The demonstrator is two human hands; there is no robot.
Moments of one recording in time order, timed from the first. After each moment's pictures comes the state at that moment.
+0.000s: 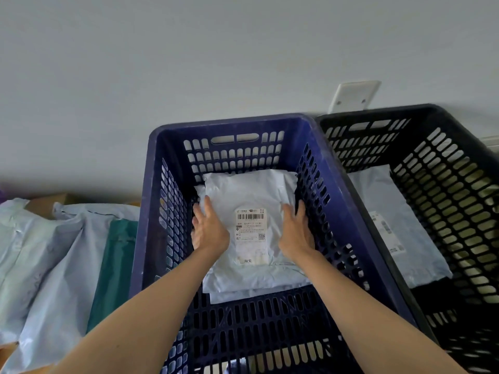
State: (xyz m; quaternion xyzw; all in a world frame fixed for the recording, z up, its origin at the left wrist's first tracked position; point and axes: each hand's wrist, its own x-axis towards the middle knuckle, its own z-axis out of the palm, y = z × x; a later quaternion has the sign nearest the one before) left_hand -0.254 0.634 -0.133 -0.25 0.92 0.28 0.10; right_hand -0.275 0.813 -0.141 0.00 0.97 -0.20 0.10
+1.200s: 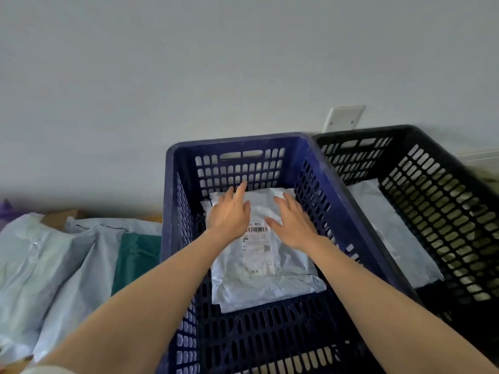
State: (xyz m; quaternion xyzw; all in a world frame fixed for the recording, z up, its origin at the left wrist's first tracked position) left_hand -0.278 0.633 -0.079 0.00 0.97 0.23 0.02; right_hand -0.287 0.802 -0.092 -0.10 0.97 -0.19 0.10
